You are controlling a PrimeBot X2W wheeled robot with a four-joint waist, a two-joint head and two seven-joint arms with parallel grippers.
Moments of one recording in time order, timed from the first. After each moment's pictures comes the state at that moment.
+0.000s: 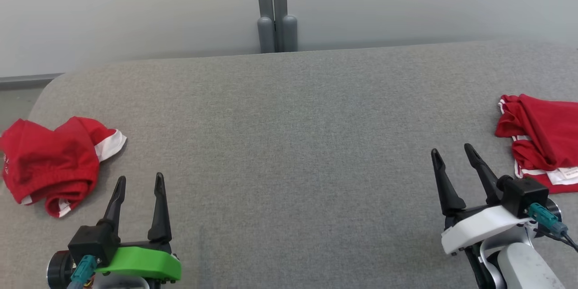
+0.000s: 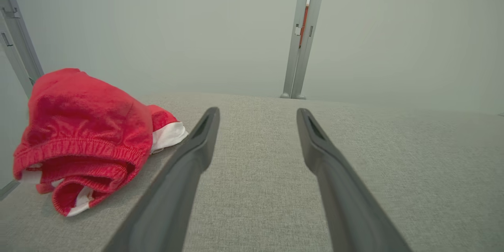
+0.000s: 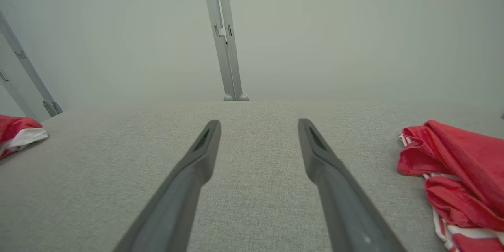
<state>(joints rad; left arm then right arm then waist) -0.02 0.07 -0.02 0.19 -0.22 -0.08 -0.26 -0.11 -0.19 0.12 0.24 0.29 0.13 -0.26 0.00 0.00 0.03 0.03</state>
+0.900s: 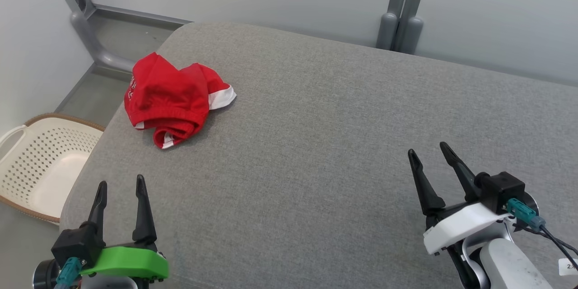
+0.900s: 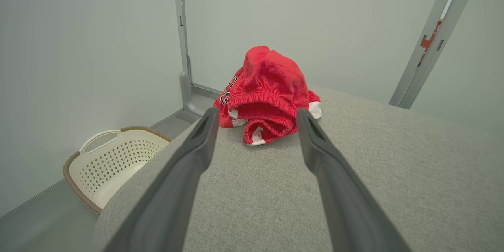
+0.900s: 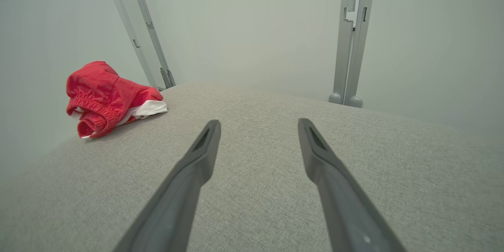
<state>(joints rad) -0.03 0.06 0.04 0.22 -0.23 -0.06 -0.26 -0.15 -0.18 0.20 0.27 0.30 0.13 -0.26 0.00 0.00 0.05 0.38</state>
